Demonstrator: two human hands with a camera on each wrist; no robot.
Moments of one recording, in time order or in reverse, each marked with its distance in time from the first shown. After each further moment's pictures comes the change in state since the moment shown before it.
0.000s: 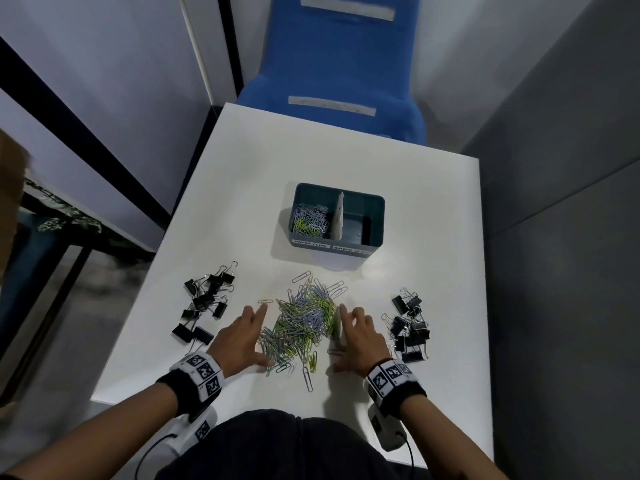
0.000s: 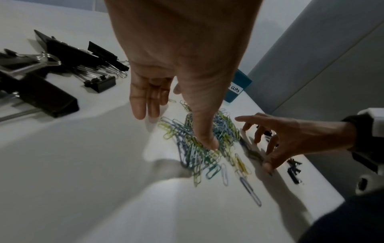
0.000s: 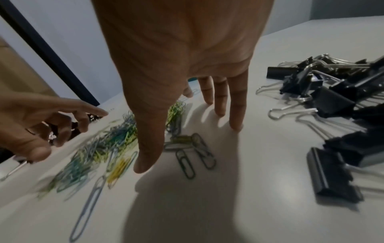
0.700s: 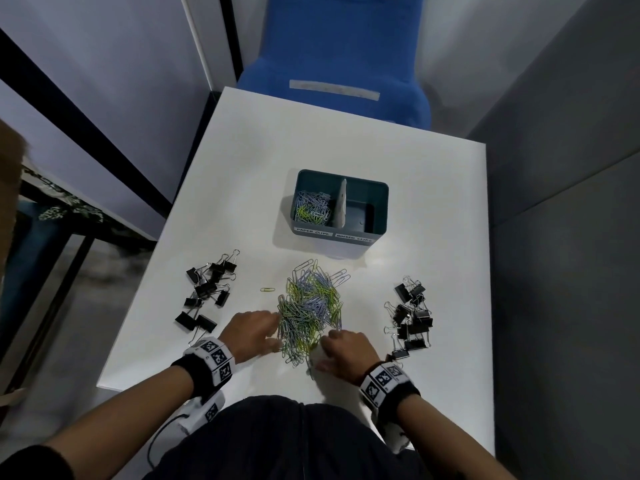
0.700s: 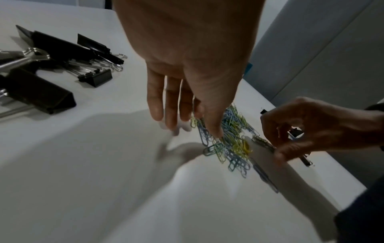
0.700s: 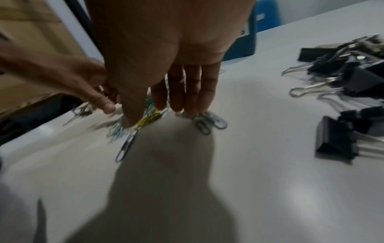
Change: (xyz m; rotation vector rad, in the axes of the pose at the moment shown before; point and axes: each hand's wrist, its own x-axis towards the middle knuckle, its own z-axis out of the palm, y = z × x) left_hand 0.004 0.008 0.001 0.106 -0.022 0.164; right_hand -0.022 -0.021 0.023 -0.096 0.081 -0.399
